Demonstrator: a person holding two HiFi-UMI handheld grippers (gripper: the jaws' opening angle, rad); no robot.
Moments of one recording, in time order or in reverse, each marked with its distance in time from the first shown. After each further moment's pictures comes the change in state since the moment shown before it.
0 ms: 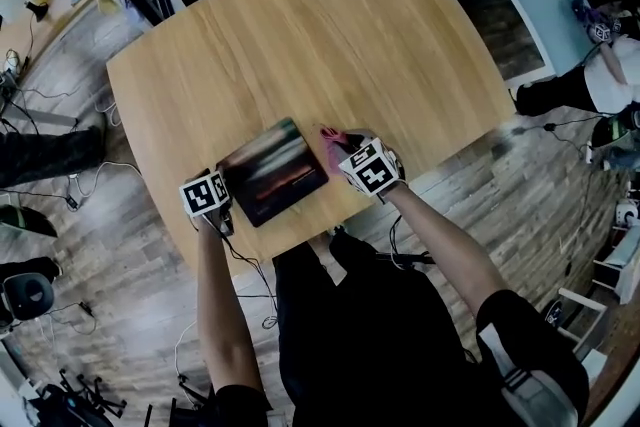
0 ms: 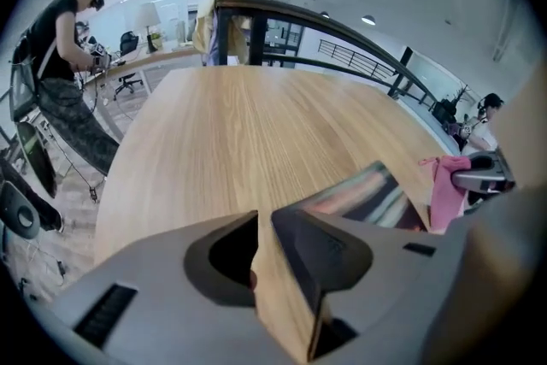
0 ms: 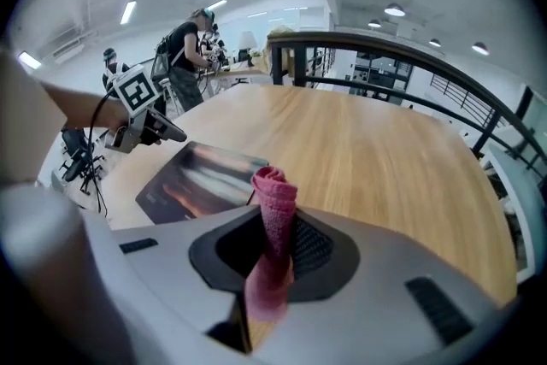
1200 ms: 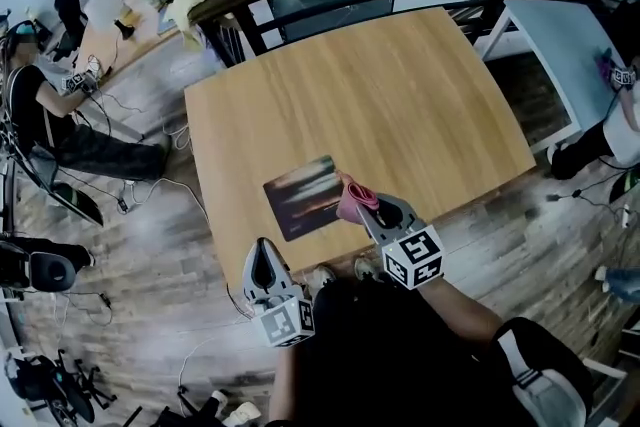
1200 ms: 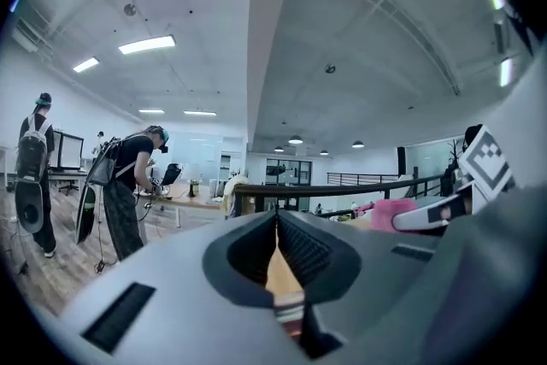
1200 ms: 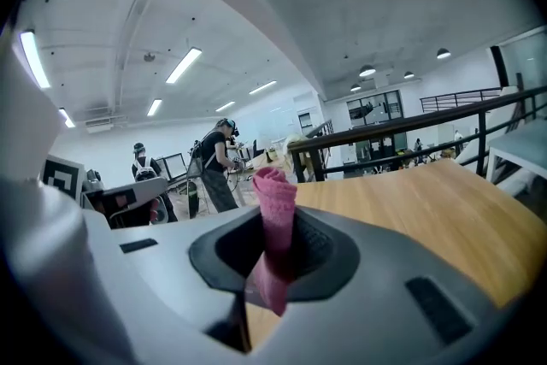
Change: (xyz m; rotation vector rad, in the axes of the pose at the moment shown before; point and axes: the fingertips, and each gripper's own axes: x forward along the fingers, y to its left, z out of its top) left arm -0.358 -0.150 -0.003 -0.006 -1.038 0.150; right arm -0.227 0.088 0.093 0.159 -0.610 0.141
